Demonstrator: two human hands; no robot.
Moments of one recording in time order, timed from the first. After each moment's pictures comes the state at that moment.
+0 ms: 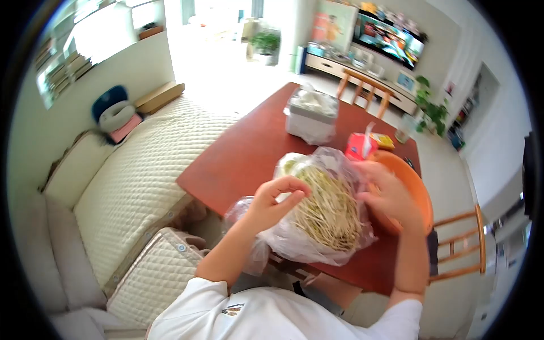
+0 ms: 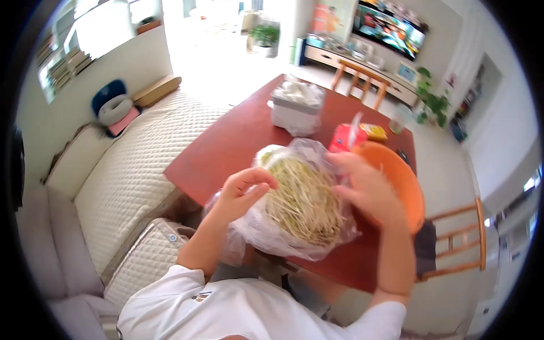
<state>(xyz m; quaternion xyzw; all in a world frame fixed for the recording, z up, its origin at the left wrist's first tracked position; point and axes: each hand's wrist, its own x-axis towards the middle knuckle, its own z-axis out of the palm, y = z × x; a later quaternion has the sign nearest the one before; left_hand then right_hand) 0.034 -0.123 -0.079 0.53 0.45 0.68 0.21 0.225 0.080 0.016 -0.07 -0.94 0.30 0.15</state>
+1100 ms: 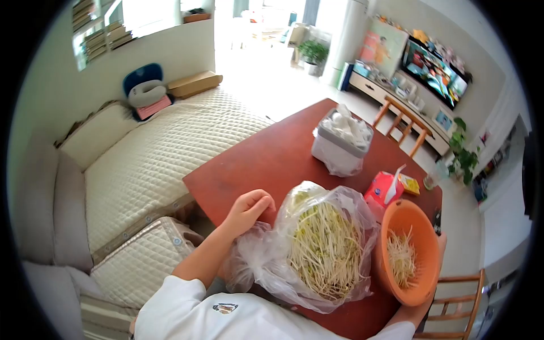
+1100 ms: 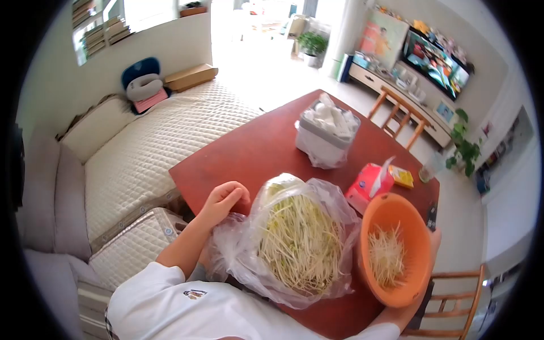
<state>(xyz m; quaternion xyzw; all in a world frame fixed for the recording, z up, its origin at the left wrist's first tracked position) -0.024 -0.129 -0.135 0.34 0.57 0.72 0.18 0.348 0.435 -0.173 -0.46 -0.80 0.22 0.31</state>
